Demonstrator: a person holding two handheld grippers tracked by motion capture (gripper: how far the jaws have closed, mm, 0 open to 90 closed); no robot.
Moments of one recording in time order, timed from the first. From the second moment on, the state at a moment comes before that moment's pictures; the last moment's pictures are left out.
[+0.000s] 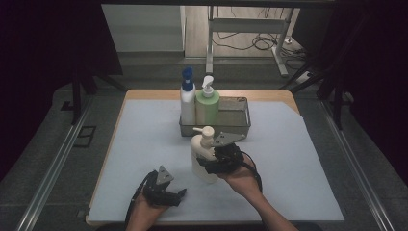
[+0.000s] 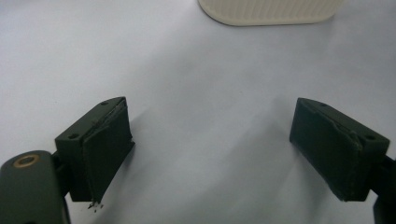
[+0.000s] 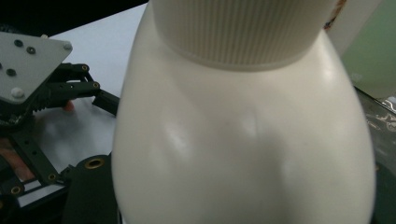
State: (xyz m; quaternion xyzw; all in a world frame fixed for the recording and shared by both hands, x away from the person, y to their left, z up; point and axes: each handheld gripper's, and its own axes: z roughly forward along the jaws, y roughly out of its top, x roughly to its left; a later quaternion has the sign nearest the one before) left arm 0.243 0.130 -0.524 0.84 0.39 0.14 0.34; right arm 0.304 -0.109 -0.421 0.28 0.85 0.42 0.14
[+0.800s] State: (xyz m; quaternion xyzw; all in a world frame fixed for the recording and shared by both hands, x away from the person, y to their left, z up) left arm 0.243 0.130 -0.524 0.84 0.39 0.14 0.34; right arm 0.304 -0.123 -0.397 0.26 0.87 0.41 0.13
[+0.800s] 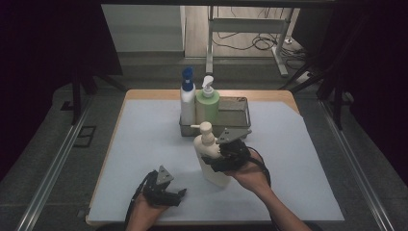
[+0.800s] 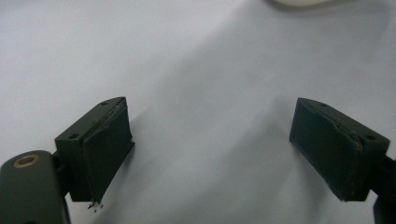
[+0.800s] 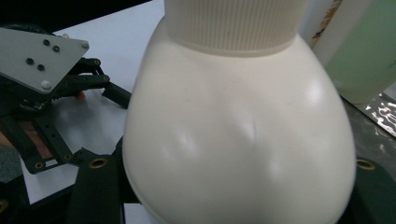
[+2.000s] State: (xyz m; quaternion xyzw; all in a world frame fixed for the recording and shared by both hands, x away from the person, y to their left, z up) left arm 0.243 0.130 -0.523 0.84 0.39 0.14 0.34; right arm 0.336 -0.175 -0.336 0.31 0.84 0.42 0.15
